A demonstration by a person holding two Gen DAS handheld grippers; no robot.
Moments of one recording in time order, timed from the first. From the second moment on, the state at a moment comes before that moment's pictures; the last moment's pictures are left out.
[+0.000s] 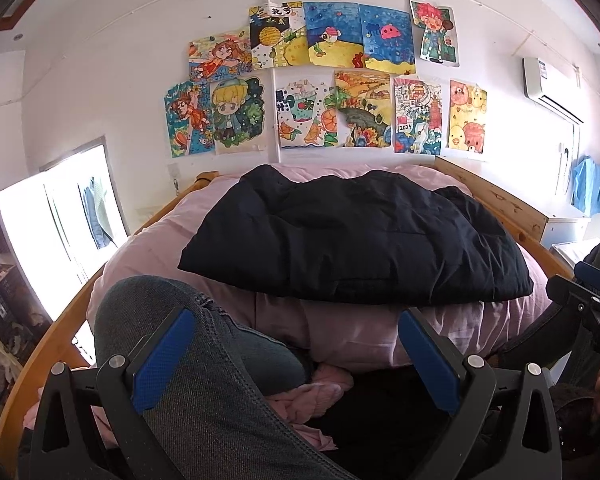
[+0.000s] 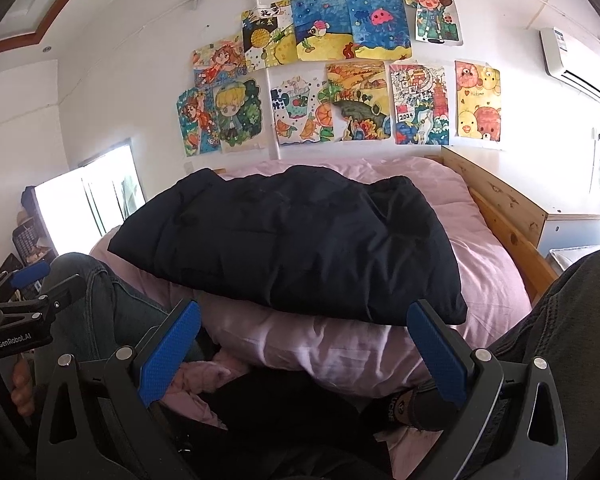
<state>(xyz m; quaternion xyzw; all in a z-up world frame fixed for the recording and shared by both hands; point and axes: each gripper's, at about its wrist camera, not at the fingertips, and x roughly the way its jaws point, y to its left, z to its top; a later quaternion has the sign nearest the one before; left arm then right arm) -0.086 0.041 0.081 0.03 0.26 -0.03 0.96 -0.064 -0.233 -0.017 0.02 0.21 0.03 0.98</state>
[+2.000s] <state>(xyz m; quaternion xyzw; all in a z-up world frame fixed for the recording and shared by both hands) -0.083 0.052 0.079 0.04 0.26 -0.02 0.96 -0.063 -0.234 -0.017 0.02 0.22 0.03 0.98</state>
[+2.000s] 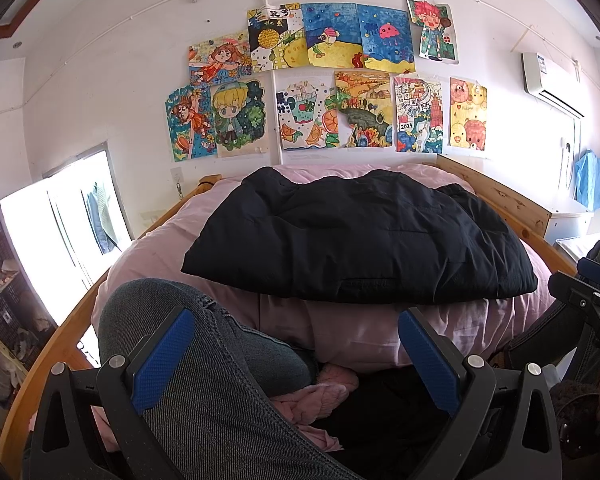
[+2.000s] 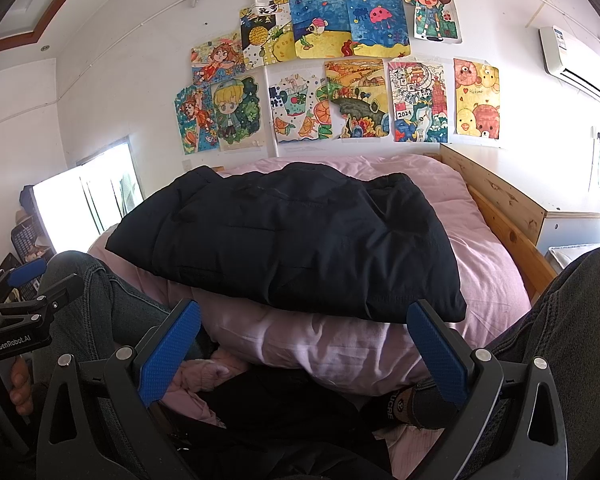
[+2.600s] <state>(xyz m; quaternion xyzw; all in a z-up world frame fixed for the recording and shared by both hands) -0.082 0.058 0.079 0.04 0.26 -0.03 0.96 -0.063 -0.234 -0.016 0.02 0.22 0.03 0.98</state>
